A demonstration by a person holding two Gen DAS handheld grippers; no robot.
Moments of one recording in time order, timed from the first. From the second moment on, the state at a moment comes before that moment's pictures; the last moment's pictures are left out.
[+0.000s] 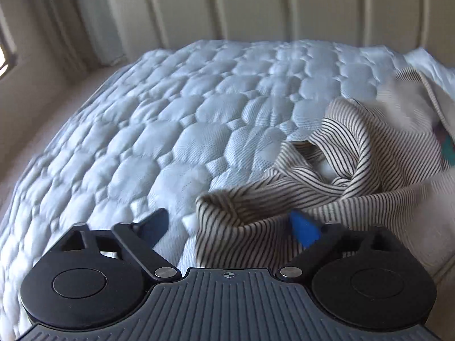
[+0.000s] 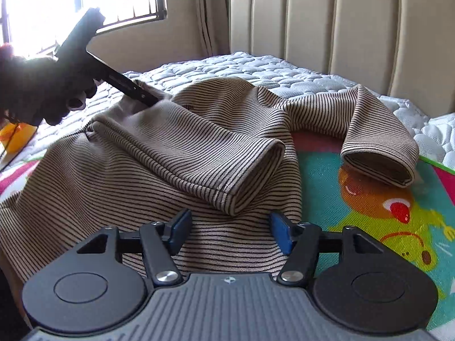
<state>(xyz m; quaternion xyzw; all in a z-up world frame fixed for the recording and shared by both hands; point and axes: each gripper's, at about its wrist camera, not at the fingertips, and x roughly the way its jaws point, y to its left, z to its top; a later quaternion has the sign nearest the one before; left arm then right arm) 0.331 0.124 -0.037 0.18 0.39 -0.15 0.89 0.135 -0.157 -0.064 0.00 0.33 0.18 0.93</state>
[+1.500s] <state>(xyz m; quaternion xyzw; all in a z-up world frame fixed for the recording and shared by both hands) 0.186 0.179 0.002 -0.09 0.25 0.04 0.96 0.247 -0.038 0.075 -0.06 0.36 0.21 0.91</state>
